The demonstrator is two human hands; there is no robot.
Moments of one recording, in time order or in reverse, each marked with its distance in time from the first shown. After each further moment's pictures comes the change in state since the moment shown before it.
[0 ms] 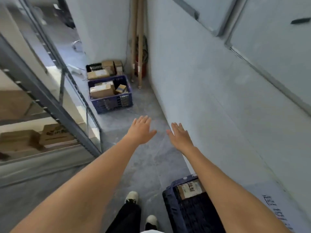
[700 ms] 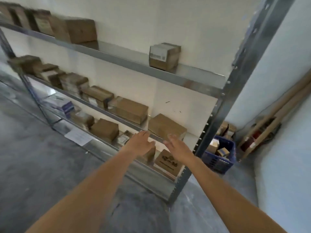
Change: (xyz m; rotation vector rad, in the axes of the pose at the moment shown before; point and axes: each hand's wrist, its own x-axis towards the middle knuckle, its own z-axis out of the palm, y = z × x) left_hand -0.292 -0.444 -0.136 -0.305 0.388 -0.676; right_hand -0.019 -0.561 0.139 -0.206 -0.269 -0.845
